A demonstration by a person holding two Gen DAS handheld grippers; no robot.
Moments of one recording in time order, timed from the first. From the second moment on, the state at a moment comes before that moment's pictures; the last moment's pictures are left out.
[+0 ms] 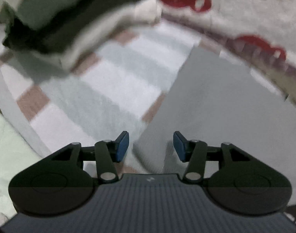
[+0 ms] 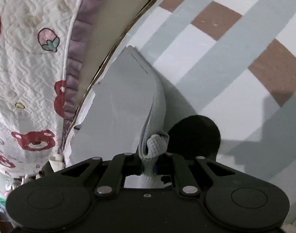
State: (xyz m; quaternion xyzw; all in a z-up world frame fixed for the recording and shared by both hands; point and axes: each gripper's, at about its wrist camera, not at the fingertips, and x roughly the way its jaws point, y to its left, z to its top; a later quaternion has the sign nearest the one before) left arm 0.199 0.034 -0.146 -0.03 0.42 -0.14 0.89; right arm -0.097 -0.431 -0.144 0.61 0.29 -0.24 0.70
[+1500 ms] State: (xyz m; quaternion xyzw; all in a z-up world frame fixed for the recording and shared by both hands) left arm 0.215 0.060 -0.127 -0.21 0.45 -0.35 0.80; right arm 0.122 -0.267 -0.035 0.22 0.38 0.04 0.90
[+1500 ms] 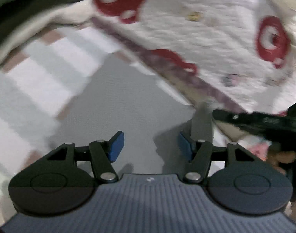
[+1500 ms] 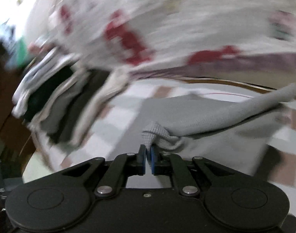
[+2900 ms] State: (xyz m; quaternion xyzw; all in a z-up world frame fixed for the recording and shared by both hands) left arm 0.232 -0.085 -0.174 -0.17 0.46 -0.29 0.82; right arm 0.124 -0.428 -0.122 0.31 0.41 -0.05 0.85
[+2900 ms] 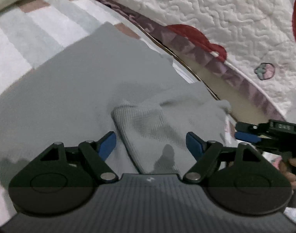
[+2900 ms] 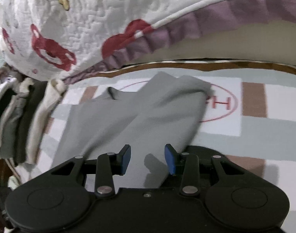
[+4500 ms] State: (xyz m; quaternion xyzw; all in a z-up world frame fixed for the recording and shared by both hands) left arm 0.080 -0.199 -0.102 0.12 0.28 -0.52 0.80; right arm 0.133 -0.443 -0.150 0.40 0.47 -0.09 0.78
